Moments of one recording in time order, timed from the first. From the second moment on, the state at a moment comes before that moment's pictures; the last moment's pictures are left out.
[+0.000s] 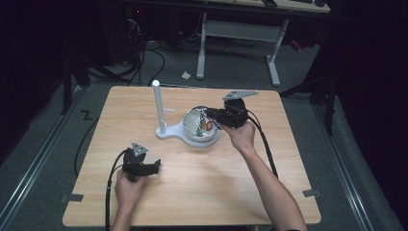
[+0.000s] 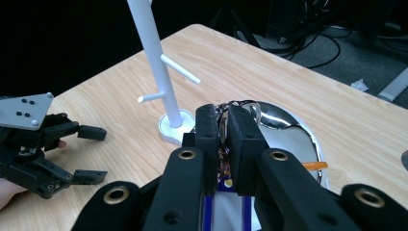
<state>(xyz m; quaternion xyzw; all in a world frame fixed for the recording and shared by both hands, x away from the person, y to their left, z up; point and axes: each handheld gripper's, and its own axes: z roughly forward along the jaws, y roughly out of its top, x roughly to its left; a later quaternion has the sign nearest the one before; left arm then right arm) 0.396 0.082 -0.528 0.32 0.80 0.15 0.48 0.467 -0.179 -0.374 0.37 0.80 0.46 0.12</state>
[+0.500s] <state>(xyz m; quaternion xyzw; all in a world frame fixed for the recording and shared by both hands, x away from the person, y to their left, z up) 0.396 0.082 -0.528 0.32 0.80 0.15 0.48 0.476 -0.170 -0.387 0.38 0.80 0.45 0.11</state>
